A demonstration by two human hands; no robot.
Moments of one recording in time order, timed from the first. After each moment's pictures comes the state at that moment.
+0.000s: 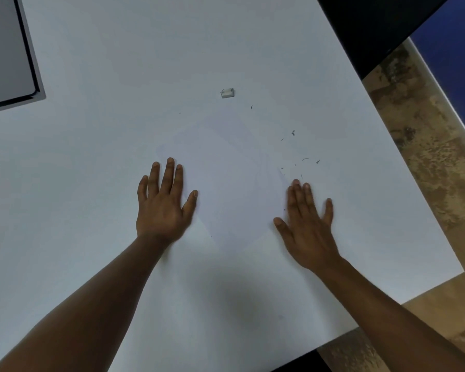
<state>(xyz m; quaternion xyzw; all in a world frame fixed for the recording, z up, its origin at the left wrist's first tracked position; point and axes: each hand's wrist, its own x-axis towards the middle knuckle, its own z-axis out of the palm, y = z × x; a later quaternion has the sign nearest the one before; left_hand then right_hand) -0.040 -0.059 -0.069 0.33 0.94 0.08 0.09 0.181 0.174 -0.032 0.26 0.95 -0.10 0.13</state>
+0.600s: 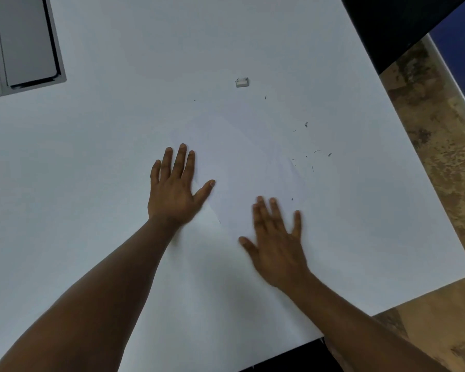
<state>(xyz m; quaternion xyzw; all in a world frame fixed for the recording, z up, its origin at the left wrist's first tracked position) -0.039 -0.057 -0.064 0.32 0.94 0.07 0.10 0.176 0.086 -0.033 0.20 0.96 -0.08 0.18</state>
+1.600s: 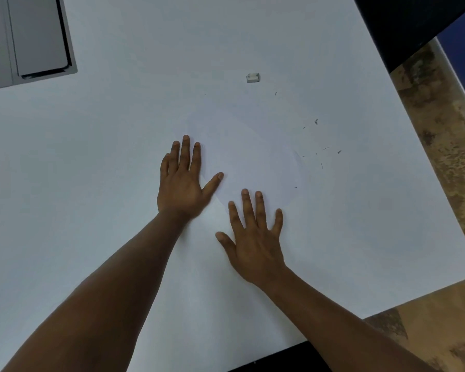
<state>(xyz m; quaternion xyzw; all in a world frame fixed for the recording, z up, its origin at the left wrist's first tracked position) -0.039 -0.060 -0.065 0.31 0.94 0.11 0.10 0.142 0.035 -0.029 0.19 0.96 -0.11 0.17</state>
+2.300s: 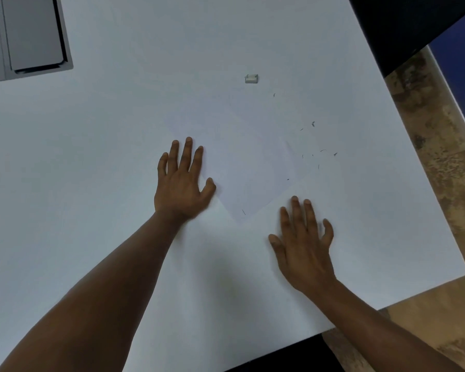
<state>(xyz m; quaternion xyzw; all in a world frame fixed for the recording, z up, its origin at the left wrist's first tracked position) -0.039 -0.063 -0.068 0.34 0.93 0.12 0.08 0.207 0.101 -0.017 0.23 0.96 -0.03 0.14</state>
